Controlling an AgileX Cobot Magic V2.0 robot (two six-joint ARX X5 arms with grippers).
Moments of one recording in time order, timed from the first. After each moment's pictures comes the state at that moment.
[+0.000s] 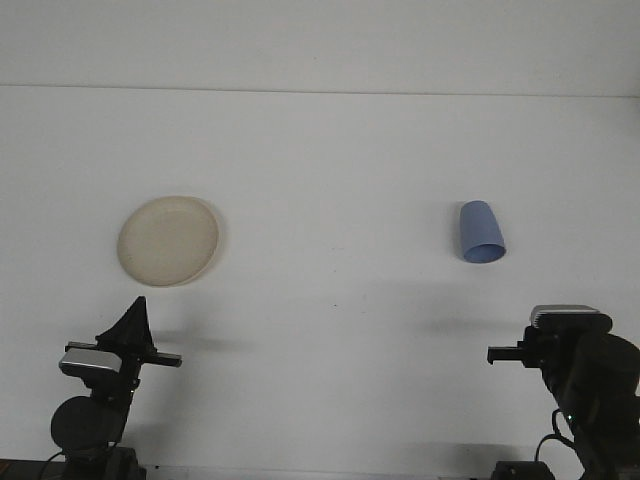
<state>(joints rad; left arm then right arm) -0.06 0.01 0.03 0.22 0.01 0.02 0.00 0.59 0.86 -0.84 0.03 -0.01</state>
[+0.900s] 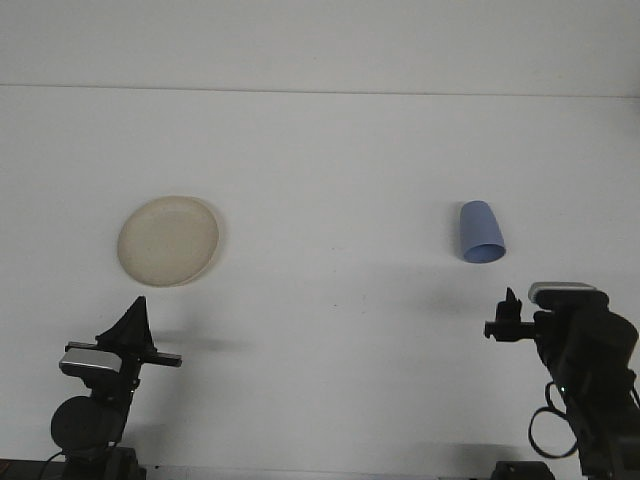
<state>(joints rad) -0.06 0.01 0.03 0.22 0.01 0.02 0.00 0.70 0.86 -0.68 0.03 0.01</state>
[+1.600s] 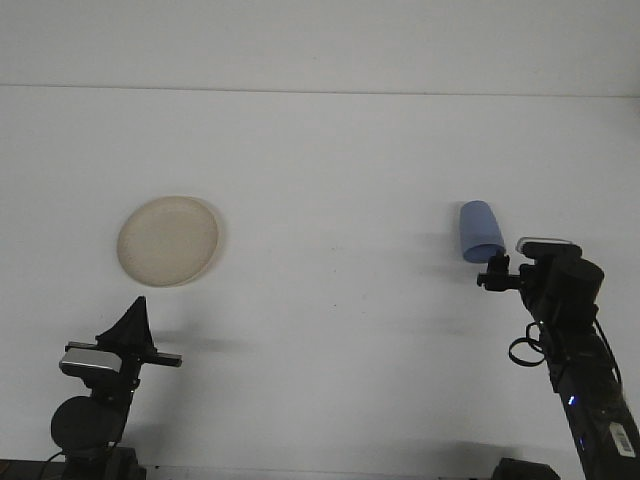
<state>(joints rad) -0.06 0.01 0.03 0.22 0.01 0.02 -0.14 1.12 0.69 -0.09 -0.10 0.00</state>
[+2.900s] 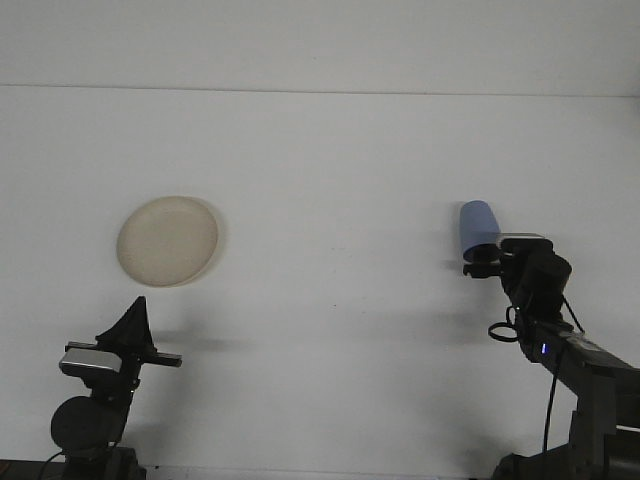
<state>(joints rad) -0.06 0.01 0.03 0.22 0.01 0.02 -0.15 1.57 0.60 0.54 -0.14 -0.03</state>
